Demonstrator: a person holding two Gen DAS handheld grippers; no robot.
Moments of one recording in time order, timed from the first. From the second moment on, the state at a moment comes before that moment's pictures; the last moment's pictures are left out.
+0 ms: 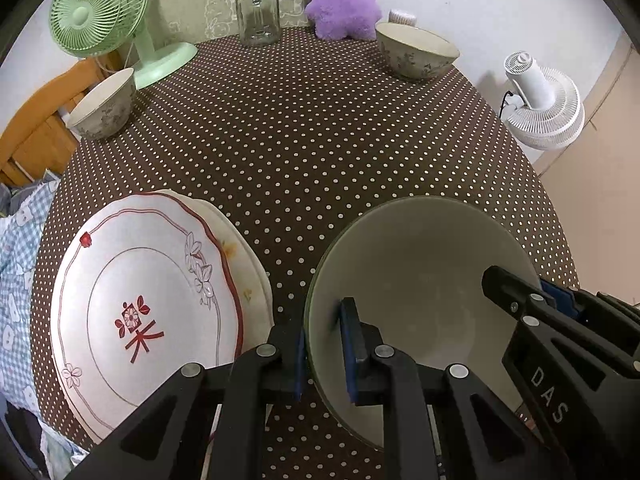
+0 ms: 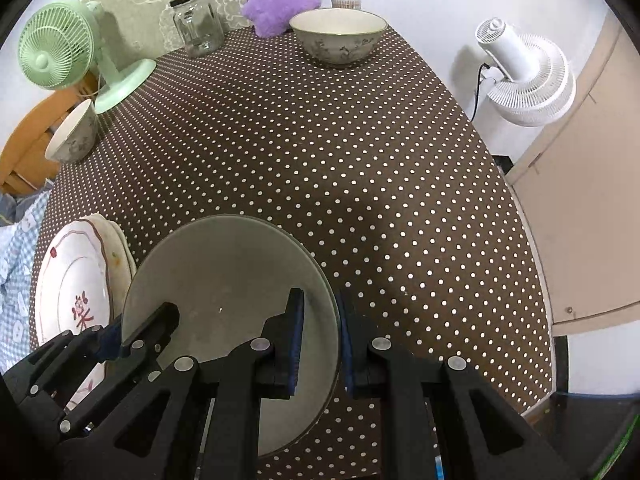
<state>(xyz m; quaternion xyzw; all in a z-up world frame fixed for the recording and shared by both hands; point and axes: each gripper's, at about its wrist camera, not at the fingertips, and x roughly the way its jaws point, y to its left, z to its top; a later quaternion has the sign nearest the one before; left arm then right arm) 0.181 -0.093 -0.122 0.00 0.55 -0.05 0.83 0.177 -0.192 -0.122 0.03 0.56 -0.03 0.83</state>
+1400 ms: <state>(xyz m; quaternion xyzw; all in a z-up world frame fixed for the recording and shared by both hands) 0.192 -0.099 -0.032 0.01 0.48 -0.06 0.88 0.176 -0.218 -0.020 0.05 0.47 -0.04 0.88</state>
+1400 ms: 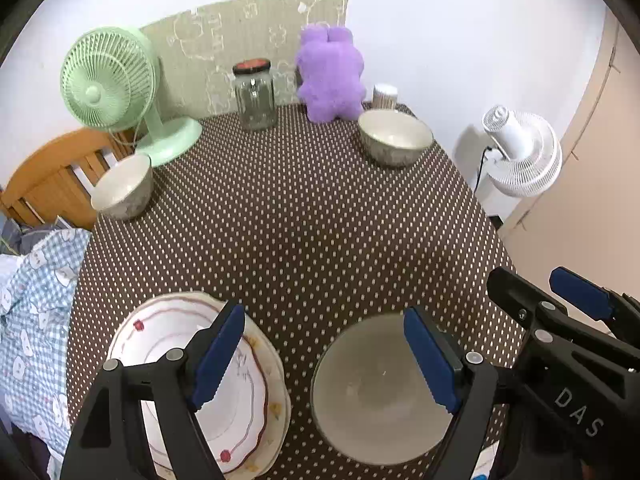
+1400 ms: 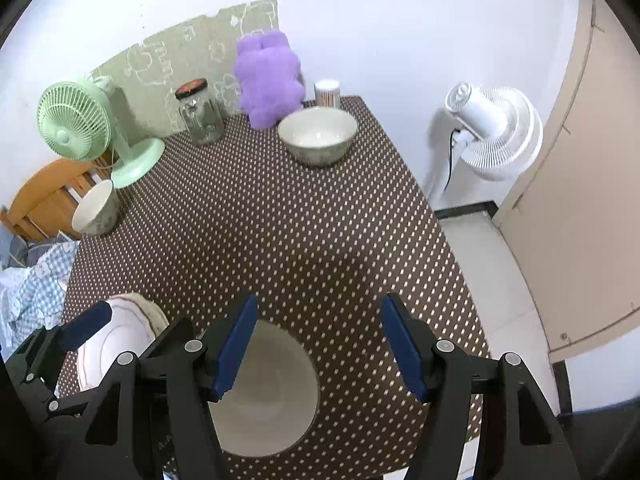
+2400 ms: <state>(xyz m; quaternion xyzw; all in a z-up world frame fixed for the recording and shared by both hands) 0.306 -0.179 -0.015 -0.01 0.44 0.06 0.89 0.334 -0.300 0.001 0.01 0.44 0.07 0.90</state>
